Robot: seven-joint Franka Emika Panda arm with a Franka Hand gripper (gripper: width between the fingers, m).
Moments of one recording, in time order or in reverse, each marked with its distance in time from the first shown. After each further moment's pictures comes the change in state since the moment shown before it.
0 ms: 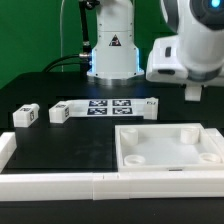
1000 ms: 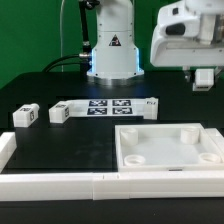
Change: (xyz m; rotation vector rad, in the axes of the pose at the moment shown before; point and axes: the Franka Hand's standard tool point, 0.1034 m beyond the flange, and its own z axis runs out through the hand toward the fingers) arm 0.019 -0.014 -0.068 0.027 0.561 -0.081
